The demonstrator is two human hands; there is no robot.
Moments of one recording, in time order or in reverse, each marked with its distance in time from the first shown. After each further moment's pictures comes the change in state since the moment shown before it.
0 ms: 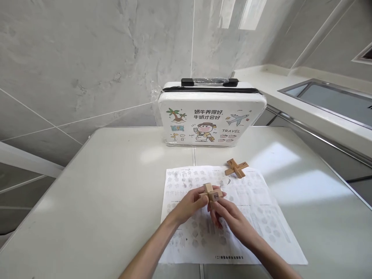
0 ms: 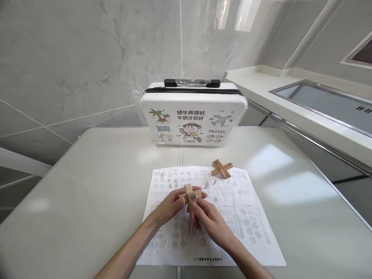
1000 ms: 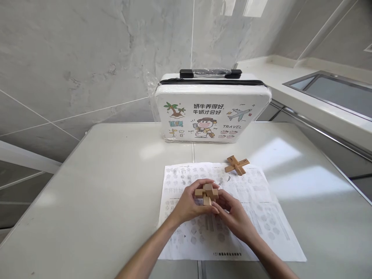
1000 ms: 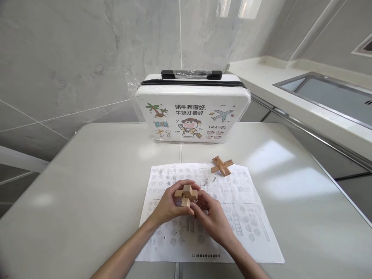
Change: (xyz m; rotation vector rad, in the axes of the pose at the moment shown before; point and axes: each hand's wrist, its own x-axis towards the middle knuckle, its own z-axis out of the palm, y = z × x) left_hand 0.000 -0.004 0.009 0.091 0.219 0.049; right_hand 0.003 0.013 -0.004 -0.142 0.155 -0.084
